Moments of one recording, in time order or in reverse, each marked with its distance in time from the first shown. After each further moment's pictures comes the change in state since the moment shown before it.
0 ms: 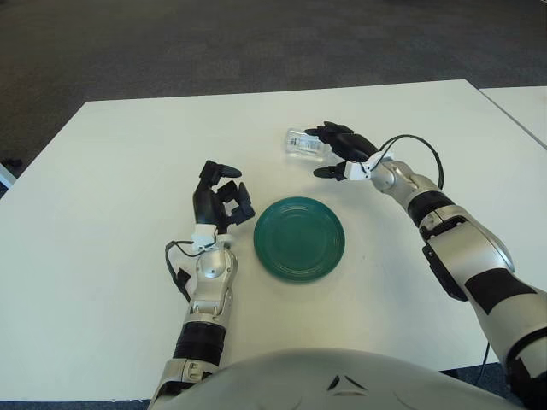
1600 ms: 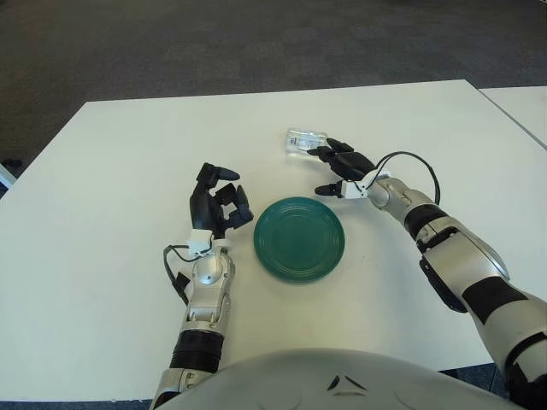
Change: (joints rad) left arm 0.038 0.001 0.000 -0.046 -0.017 0.002 -0.029; right arm 0.041 0.019 0.084 0.038 -0.048 0.063 -0.067
